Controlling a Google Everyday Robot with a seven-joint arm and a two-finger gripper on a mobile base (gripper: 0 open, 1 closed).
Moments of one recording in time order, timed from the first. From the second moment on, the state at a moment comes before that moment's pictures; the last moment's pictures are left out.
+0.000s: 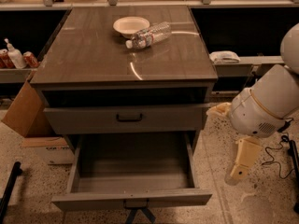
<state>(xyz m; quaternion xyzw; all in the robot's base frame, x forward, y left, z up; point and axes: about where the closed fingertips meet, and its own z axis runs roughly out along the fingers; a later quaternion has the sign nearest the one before) 0.392 -0.165 0.816 -0.67 0.71 0.17 0.14</state>
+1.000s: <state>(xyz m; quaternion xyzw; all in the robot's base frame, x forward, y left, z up) 0.361 -0.149 0.729 -0.68 0.66 0.26 0.20</state>
